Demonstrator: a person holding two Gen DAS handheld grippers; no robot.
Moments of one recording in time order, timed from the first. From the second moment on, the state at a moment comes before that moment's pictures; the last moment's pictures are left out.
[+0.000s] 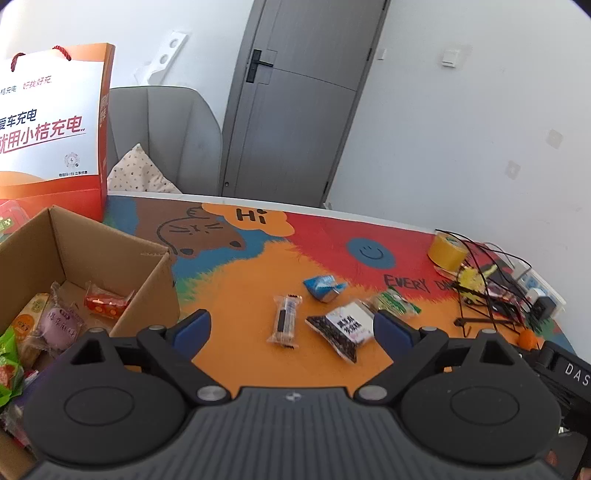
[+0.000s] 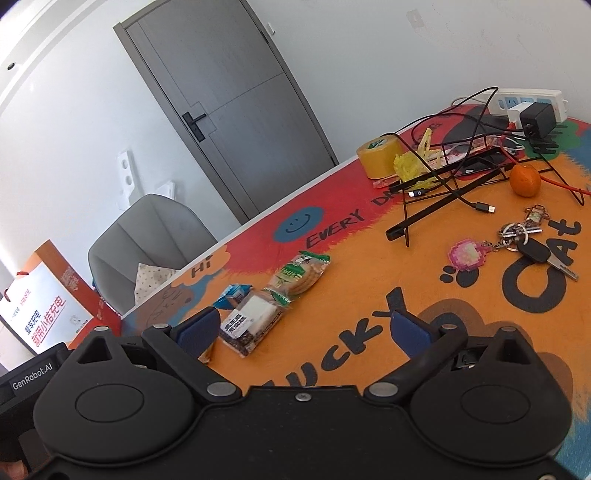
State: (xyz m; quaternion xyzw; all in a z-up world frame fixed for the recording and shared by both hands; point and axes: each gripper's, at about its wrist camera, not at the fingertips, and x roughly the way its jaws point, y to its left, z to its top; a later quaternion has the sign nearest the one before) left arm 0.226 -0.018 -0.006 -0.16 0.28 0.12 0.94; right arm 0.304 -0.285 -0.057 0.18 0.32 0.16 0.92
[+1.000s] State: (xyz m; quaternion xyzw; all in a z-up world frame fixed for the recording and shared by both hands) left arm 0.334 0.005 -0.079 -0.19 0.37 0.17 0.89; right arm 0.432 -0.216 -0.097 0.17 0.42 0.12 0.89
